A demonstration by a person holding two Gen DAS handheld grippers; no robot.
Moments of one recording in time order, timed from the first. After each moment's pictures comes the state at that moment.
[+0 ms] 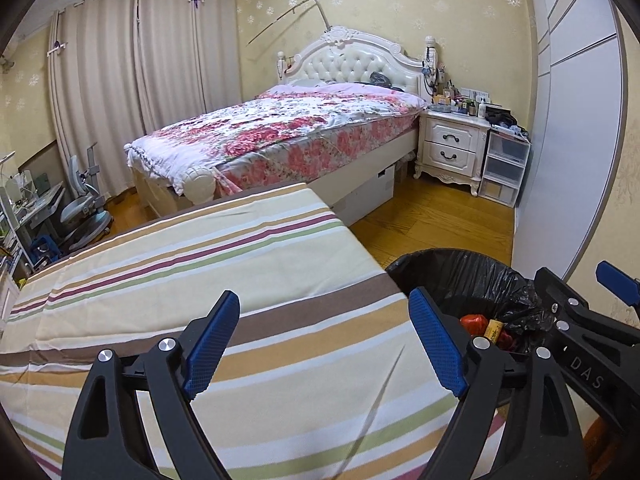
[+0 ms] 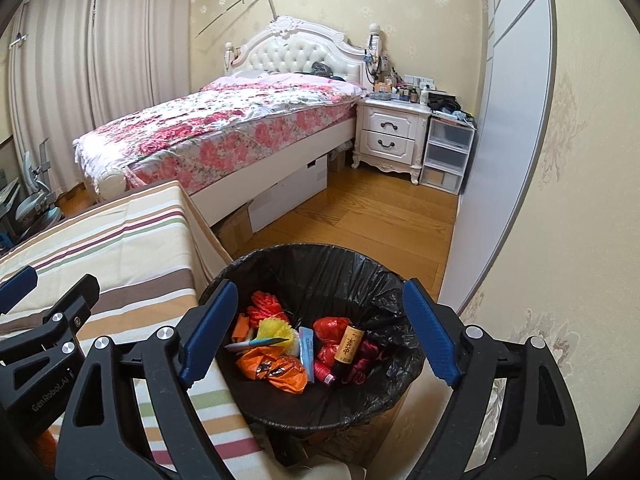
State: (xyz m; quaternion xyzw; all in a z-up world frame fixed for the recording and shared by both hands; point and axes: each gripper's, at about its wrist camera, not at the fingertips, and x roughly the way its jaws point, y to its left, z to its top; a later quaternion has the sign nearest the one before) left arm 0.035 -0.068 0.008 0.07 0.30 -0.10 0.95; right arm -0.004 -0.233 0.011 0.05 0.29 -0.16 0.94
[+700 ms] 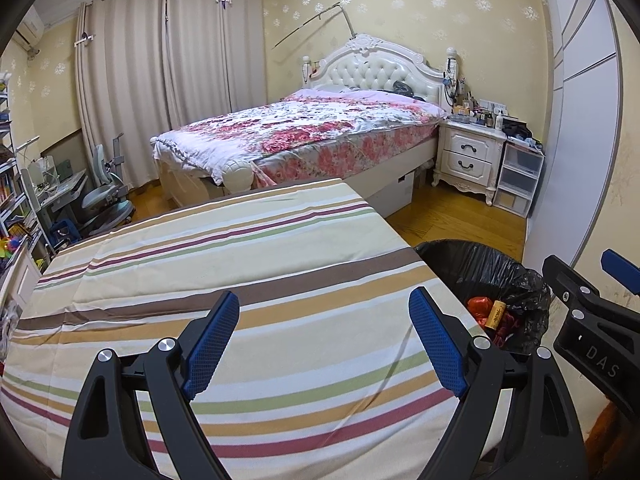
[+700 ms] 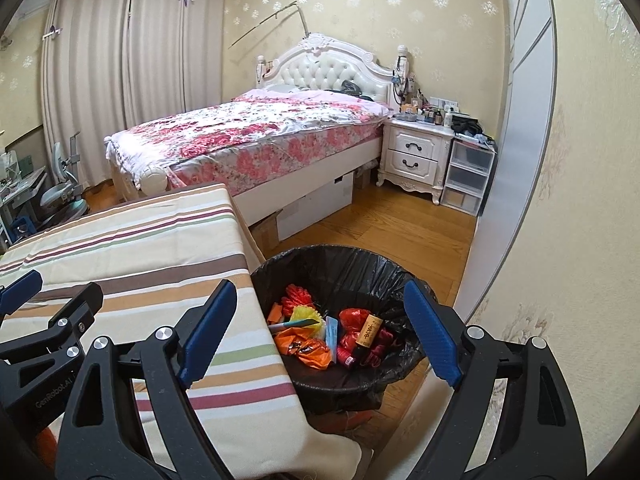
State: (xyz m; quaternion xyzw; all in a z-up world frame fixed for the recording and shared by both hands) left arm -0.021 -0.026 0.020 0.05 0.29 -0.06 0.95; right arm -0.063 -0.195 0.032 0.02 0.27 -0.12 0.96
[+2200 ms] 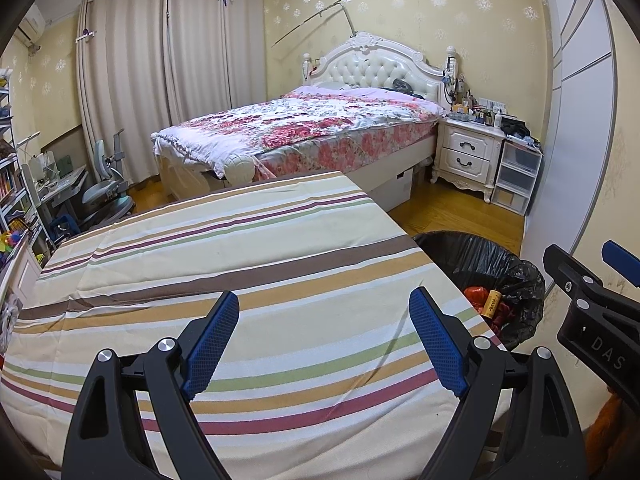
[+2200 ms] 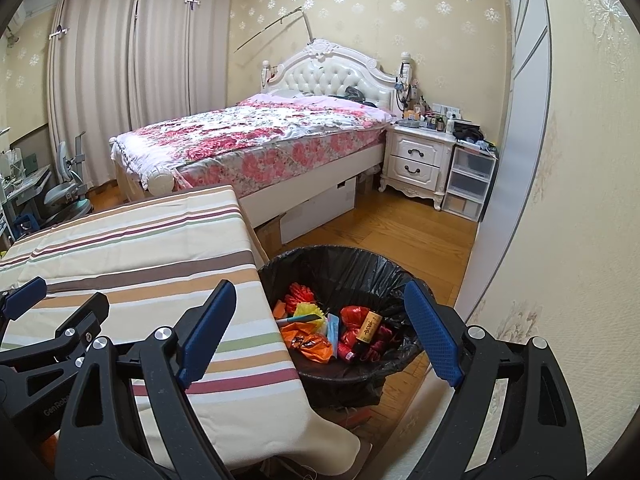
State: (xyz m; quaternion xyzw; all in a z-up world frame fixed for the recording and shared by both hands) left arm -0.035 -0.023 0.023 0.05 0.29 -0.07 0.95; right arm -0.075 -0.191 0.034 0.02 0.26 -0.11 0.96
